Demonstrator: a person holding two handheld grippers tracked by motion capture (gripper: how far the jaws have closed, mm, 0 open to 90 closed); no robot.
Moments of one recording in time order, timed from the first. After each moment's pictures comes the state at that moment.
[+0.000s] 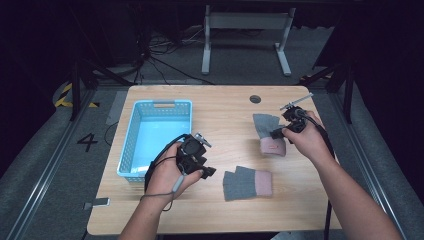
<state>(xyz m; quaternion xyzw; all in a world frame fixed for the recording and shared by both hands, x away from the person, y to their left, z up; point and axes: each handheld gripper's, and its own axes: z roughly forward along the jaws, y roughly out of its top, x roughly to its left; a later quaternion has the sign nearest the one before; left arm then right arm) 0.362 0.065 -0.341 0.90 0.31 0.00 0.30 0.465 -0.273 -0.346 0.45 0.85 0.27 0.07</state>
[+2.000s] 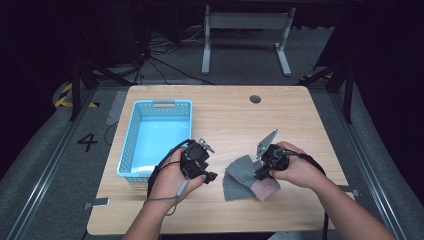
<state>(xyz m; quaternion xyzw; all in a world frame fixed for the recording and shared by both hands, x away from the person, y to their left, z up) 0.358 0.055 -0.358 0.91 0.31 0.00 0.28 0.397 -0.215 -0.391 0.14 0.97 0.19 -0.03</state>
